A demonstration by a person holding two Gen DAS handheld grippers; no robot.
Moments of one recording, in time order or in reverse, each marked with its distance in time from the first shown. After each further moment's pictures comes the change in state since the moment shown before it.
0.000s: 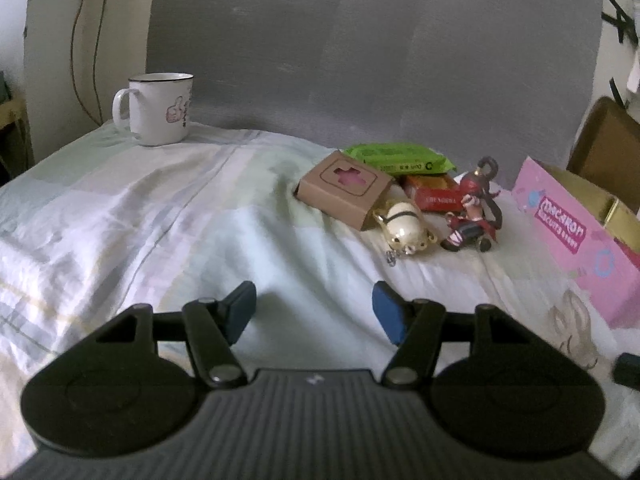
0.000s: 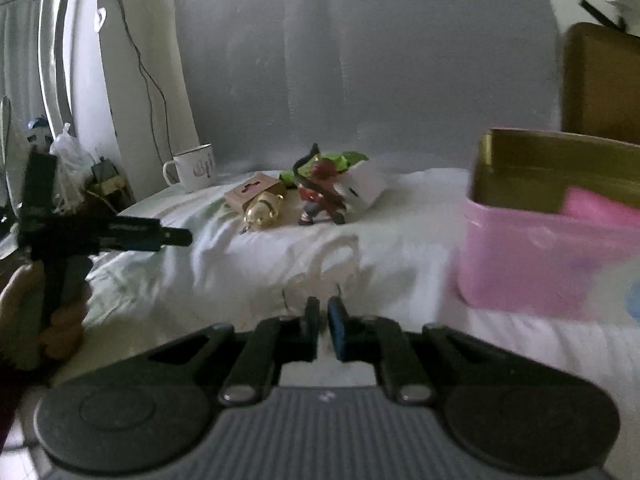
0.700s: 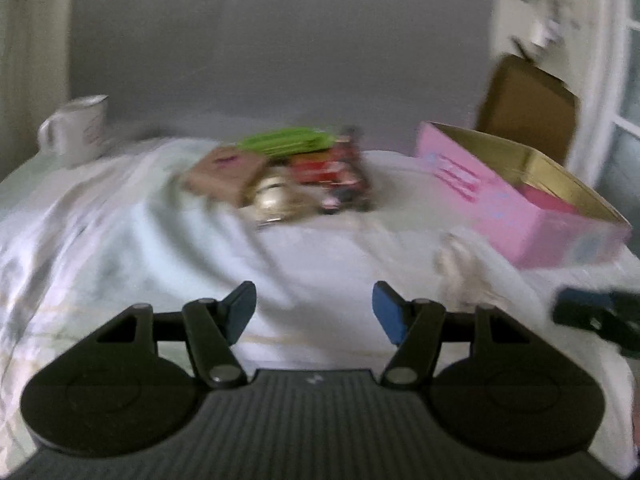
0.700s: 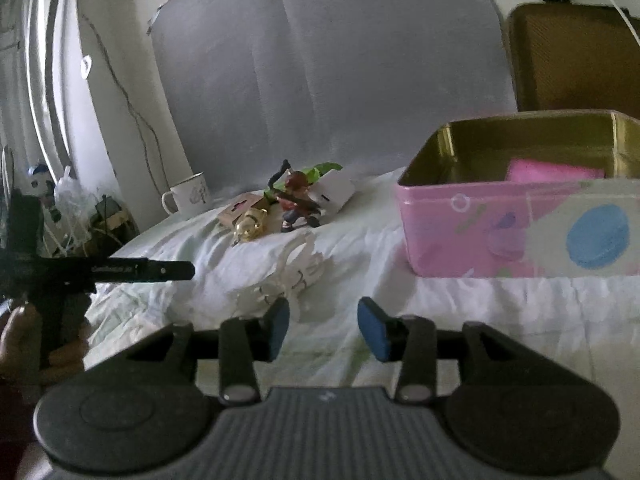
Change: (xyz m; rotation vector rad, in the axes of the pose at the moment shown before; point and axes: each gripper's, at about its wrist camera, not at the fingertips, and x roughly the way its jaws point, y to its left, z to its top) left arm -0.048 -0.066 -0.024 0.161 0.000 -0.187; right arm -0.035 -0.029 -0.014 0.105 -0.055 0.017
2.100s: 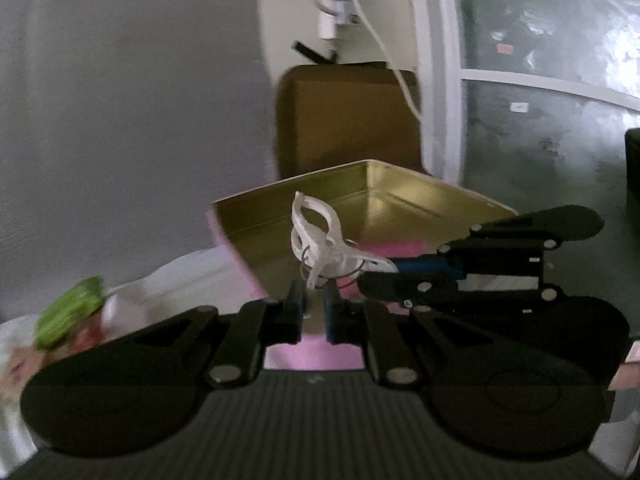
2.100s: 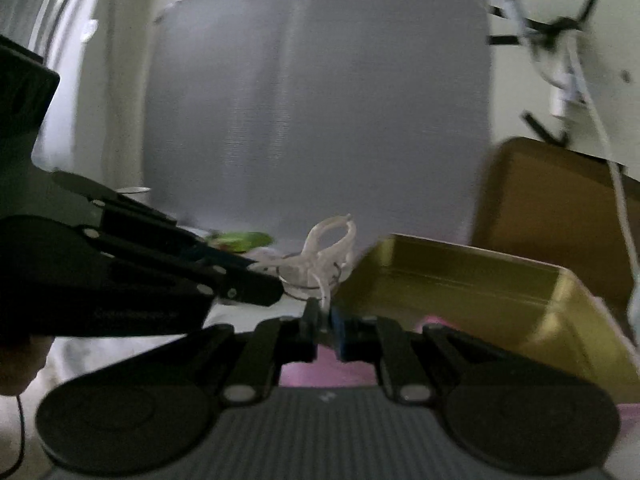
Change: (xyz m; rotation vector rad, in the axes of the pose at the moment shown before) left arm 0.058 -0.179 0.082 0.377 -0.100 -0.286; right arm -0.003 -0.023 0.062 -0.287 -0.135 -0.239
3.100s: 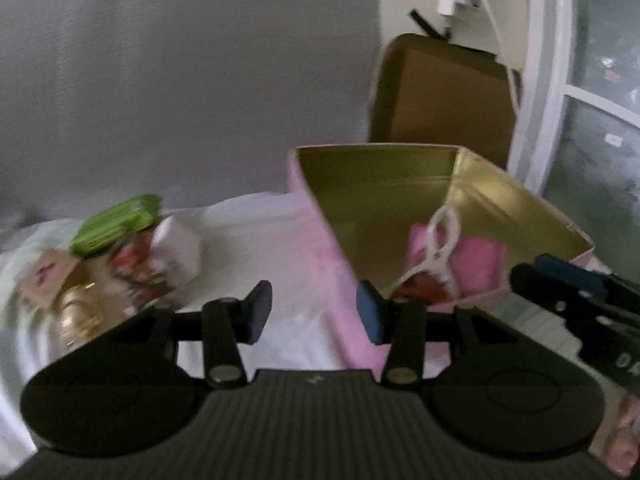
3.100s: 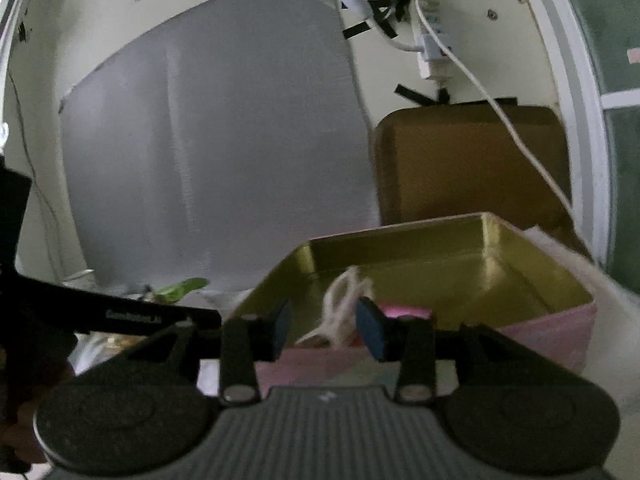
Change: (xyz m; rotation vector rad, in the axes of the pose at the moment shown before) left arm -0.006 0.023 -0.018 -0.263 0.121 0.232; right arm -0.022 -0.052 -0.026 0.332 -0.083 -0.105
